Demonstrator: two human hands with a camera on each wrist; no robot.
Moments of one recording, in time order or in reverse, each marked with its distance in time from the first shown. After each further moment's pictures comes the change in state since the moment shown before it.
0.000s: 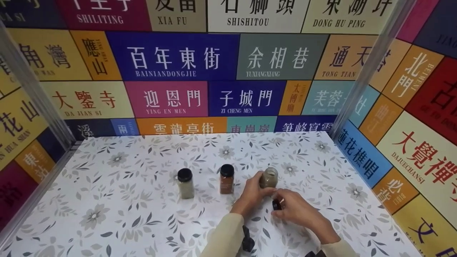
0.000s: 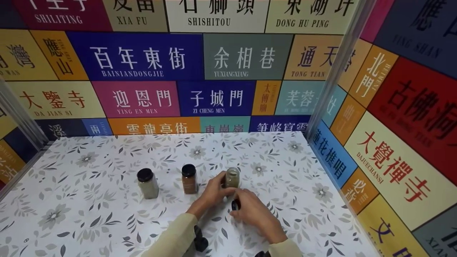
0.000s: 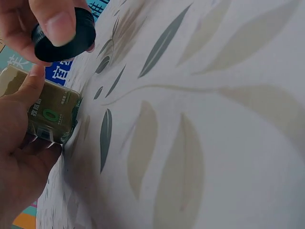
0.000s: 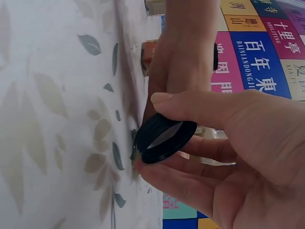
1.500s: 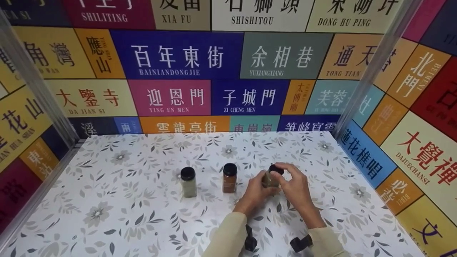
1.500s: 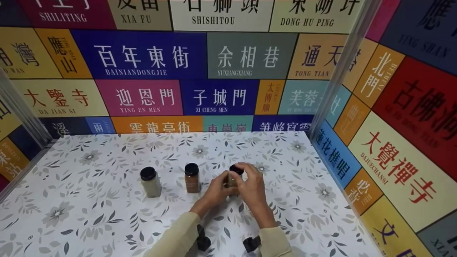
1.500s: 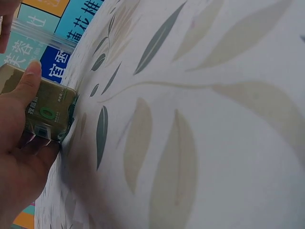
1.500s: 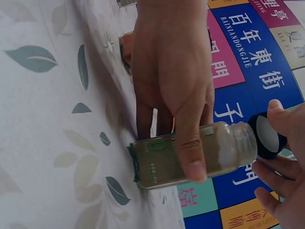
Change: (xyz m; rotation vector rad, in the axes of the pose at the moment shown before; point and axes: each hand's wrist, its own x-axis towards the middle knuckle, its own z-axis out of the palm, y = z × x) left_hand -0.001 -0.002 -0.001 -0.019 0.008 -0.006; right_hand 0.045 -0.001 0.013 0.162 0.754 -0.110
